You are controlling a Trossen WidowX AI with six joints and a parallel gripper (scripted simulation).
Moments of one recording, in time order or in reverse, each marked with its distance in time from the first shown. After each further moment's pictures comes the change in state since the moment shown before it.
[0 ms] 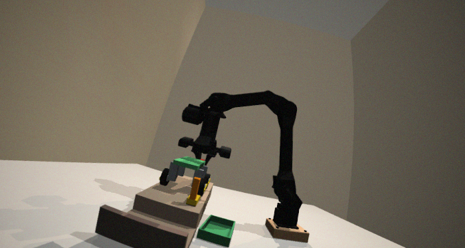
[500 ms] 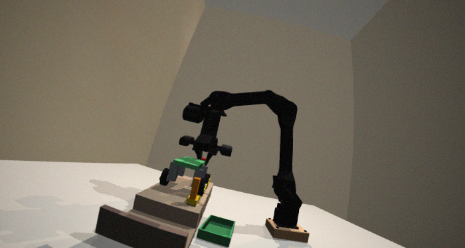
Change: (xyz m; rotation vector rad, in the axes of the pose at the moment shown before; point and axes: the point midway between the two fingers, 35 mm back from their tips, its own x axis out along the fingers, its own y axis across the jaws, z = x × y) arm -0.007 0.002 0.000 -0.008 -0.003 0.008
